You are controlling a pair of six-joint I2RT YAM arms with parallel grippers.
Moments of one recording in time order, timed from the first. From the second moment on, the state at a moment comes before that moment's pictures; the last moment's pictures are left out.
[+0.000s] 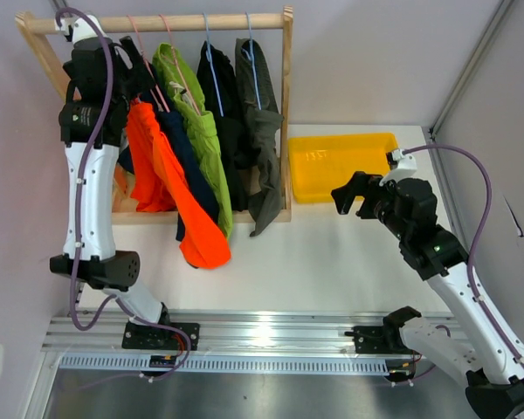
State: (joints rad) left arm -0.08 1.65 2.30 -0.86 -0.41 -0.29; right arm 0.44 0.85 0.99 -0.42 0.03 0.41
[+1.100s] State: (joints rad) left arm -0.07 1.64 2.39 -0.93 -0.39 -0.27; right arm 0.49 0.92 1.08 -0.45 -0.02 0.38
